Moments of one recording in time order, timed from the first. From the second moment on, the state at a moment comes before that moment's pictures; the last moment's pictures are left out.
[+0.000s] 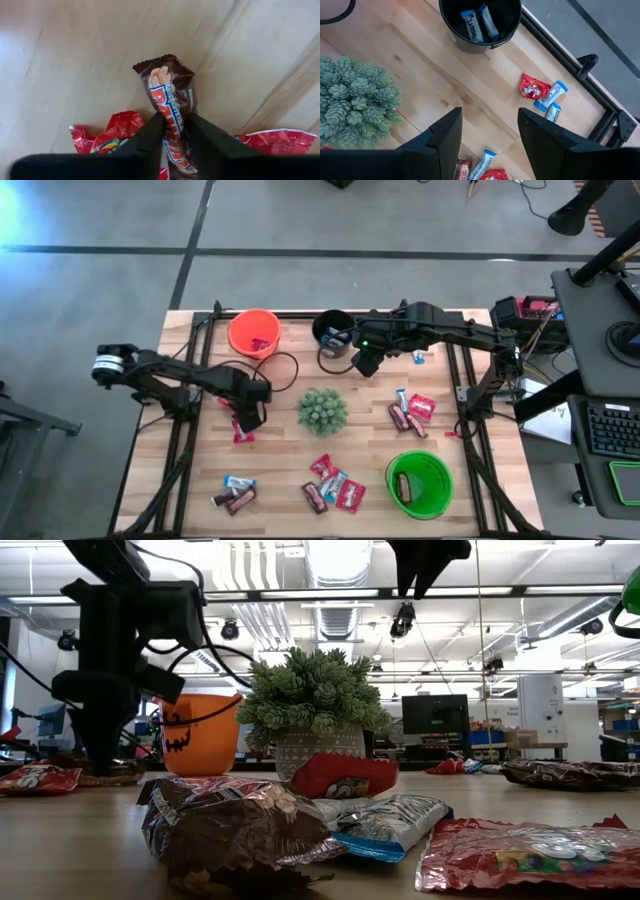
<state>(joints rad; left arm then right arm) 0.02 1.38 0.68 -0.83 -0.05 -0.46 -0.11 1.74 2.02 -1.57 0.36 0.62</state>
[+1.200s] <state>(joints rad) 0.06 1.32 1.17 -1.08 -0.12 -0.07 -0.11 1.64 2.02 -1.57 0.38 0.59</state>
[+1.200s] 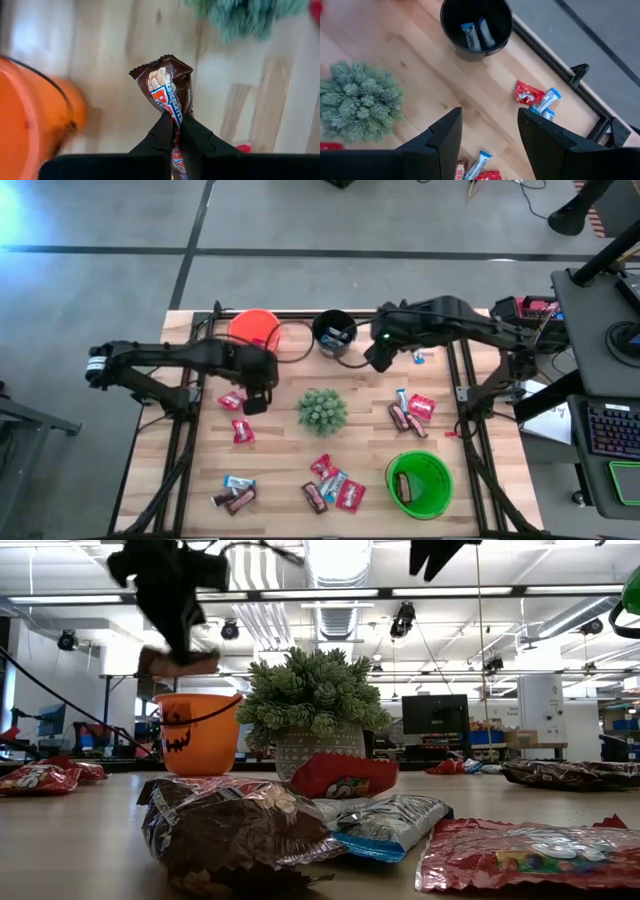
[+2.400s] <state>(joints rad) 0.53 1.64 1.76 -0.99 0.12 0.50 -0.40 1.57 1.97 -1.57 0.52 0.49</state>
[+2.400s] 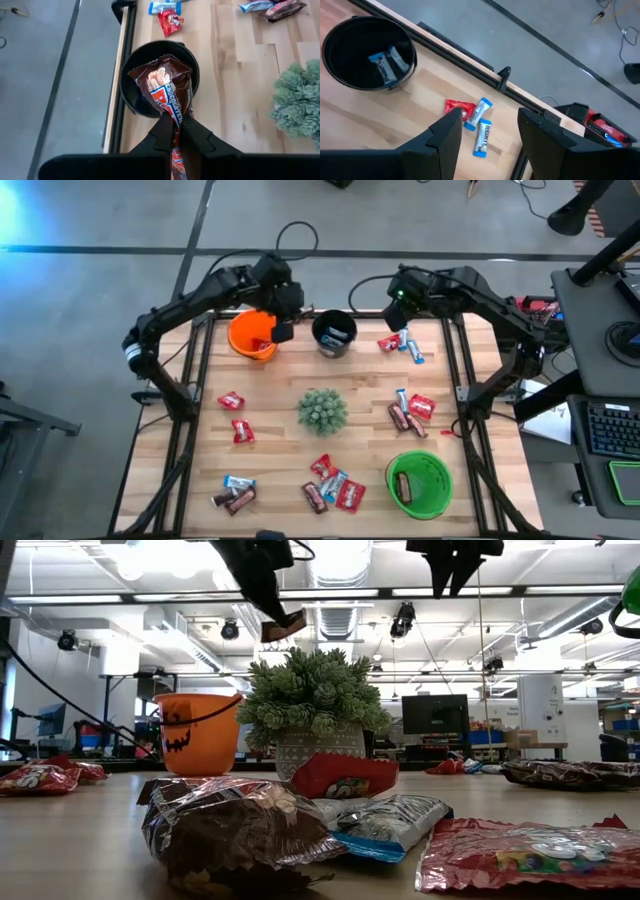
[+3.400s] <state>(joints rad) 0.53 1.58 1.84 -0.87 0.49 0.47 -0.40 1.58 1.85 -0.72 -0.22 0.23</state>
